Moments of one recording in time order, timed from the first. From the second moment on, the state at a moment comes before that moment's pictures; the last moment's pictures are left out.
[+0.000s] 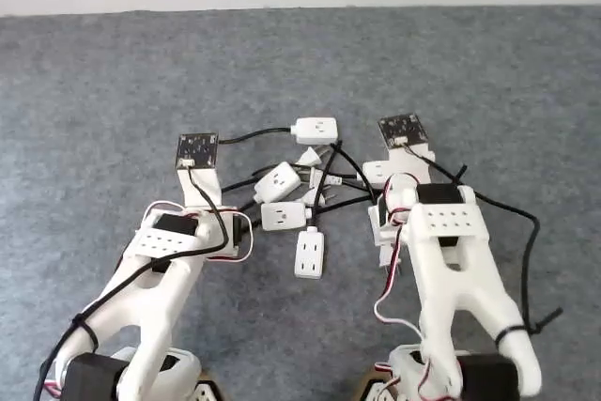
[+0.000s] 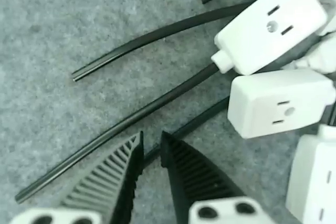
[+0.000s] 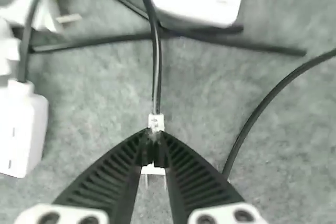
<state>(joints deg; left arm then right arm) 6.8 -19.4 60.4 42.3 17.9 -5.1 -21.1 45.5 58.2 7.8</state>
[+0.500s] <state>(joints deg) 6.8 -19.4 60.4 40.9 17.9 -6.6 -12.1 42.3 58.4 12.6</state>
